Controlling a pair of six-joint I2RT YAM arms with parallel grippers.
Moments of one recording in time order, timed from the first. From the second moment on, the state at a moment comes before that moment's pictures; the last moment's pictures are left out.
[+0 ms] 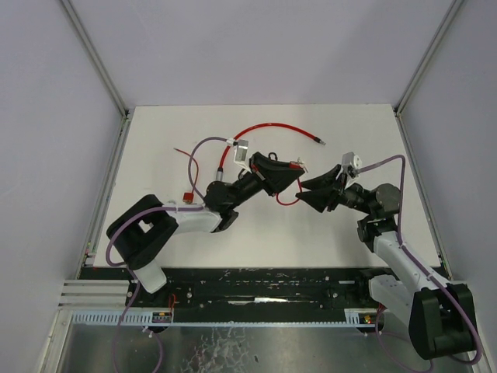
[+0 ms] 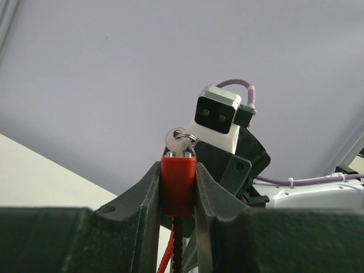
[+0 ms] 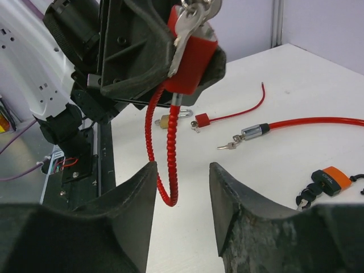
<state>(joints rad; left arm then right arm) -0.83 1.70 0.79 1.52 0.27 -0.84 0.17 0.95 0.38 0.89 -1.05 0.46</state>
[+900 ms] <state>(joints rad) -0.87 1.76 0.82 1.56 0.14 -0.84 0.22 0.97 0.39 0.88 -1.01 0.50</state>
